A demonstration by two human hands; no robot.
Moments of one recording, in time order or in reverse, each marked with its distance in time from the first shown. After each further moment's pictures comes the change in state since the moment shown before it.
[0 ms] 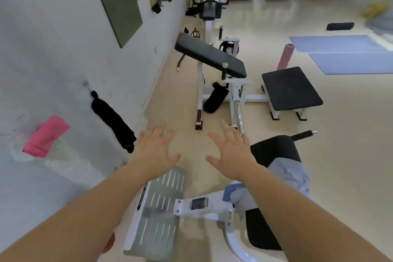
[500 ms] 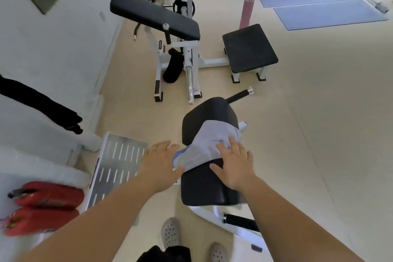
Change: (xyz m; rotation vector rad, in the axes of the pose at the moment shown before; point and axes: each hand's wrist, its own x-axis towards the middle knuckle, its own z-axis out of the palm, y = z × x) left_hand -0.018 0.280 0.135 -0.115 -0.264 0.114; right_hand -0.162 0.262 0.084 0.137 -0.176 0.341
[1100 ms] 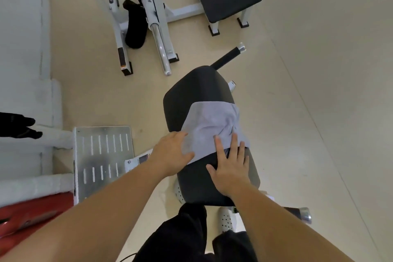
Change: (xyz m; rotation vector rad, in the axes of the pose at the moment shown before) left_hand 0.147 0.000 0.065 -0.185 -0.312 0.065; right_hand 0.060 0.002 0.113 0.155 -0.137 0.315
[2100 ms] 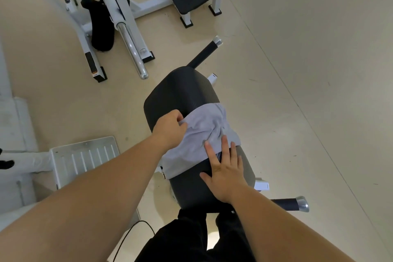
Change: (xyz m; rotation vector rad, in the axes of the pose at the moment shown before) left_hand 0.095 0.038 -0.026 -0.159 0.107 0.058; right_hand 0.007 0.004 -0.001 -0.011 -0.099 0.008
